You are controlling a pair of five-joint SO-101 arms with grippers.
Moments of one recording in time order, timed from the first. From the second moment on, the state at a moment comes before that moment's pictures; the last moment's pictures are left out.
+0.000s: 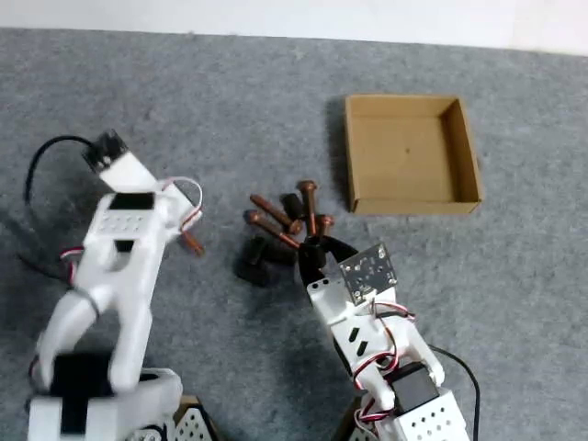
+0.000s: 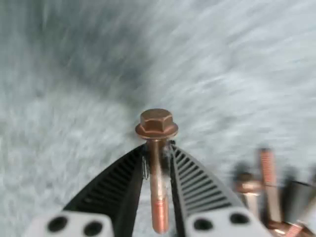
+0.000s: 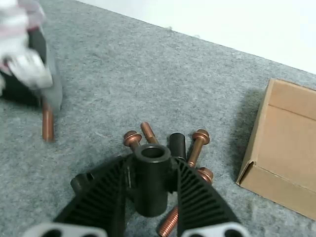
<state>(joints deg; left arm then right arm) -7.4 -16.7 40.0 46.0 44.6 -29.7 -104.2 96.0 33.3 7.0</state>
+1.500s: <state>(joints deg) 17.5 -103.3 93.9 18.9 32.2 -36.0 -104.2 96.0 28.1 7.0</state>
